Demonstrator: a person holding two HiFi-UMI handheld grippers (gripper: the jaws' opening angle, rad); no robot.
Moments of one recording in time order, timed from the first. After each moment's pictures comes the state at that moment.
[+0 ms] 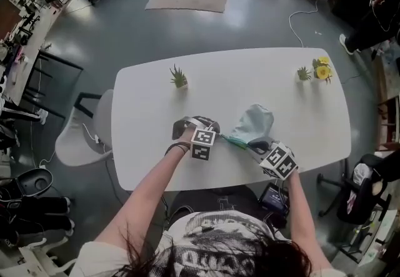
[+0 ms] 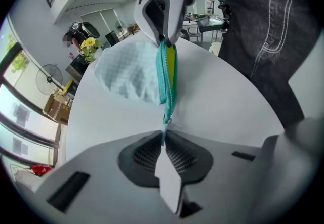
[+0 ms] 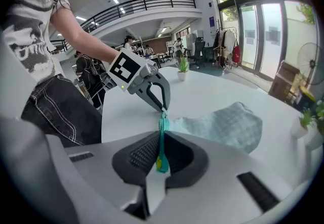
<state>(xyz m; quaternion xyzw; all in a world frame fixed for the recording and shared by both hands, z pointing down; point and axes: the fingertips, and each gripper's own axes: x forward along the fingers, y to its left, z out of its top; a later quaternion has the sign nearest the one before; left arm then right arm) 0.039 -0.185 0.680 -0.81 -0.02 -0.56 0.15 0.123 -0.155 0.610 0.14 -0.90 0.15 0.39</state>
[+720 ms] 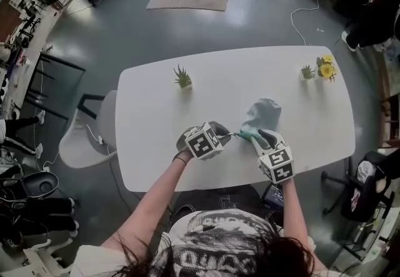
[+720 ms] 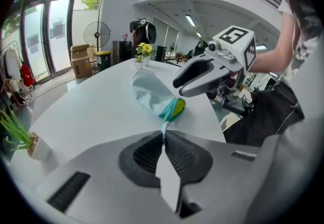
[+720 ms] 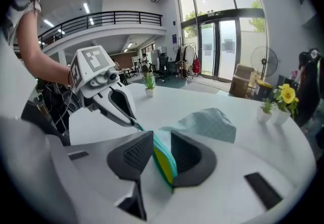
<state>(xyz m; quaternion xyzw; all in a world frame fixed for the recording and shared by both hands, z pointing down) 0.054 -0.187 0.618 -0.89 0.14 -0.40 -0.17 0.127 -0.199 0.584 0.35 -0.86 0.17 0.32</state>
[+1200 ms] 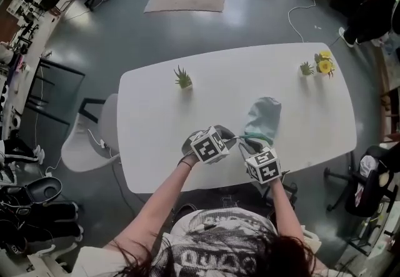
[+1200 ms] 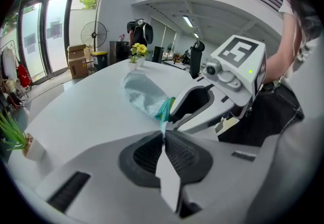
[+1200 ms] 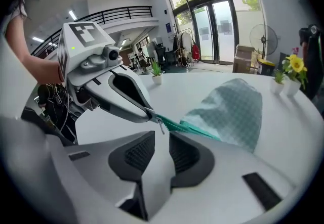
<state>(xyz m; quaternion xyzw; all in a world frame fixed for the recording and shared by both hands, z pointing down) 0.067 -0.169 0.612 -0.90 0.12 -0.39 -0.17 0.083 -0.160 0.625 0.33 -0.84 0.26 0.33</state>
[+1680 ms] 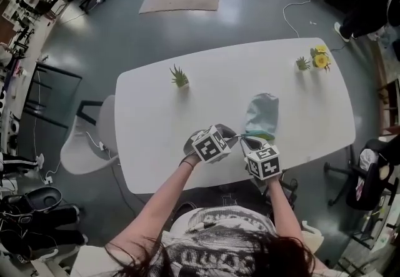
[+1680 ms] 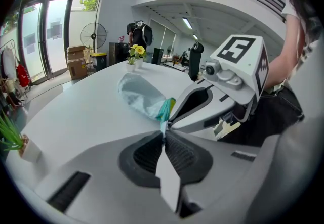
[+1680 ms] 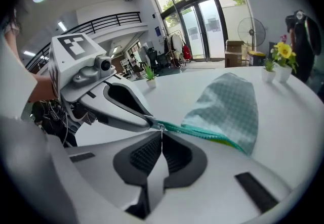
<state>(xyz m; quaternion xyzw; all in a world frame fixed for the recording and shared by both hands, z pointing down) 0.080 -0.164 0.612 -0.90 0.12 -0.38 -0.17 0.090 -0.161 0.622 0.37 -0.83 0.30 0.29</state>
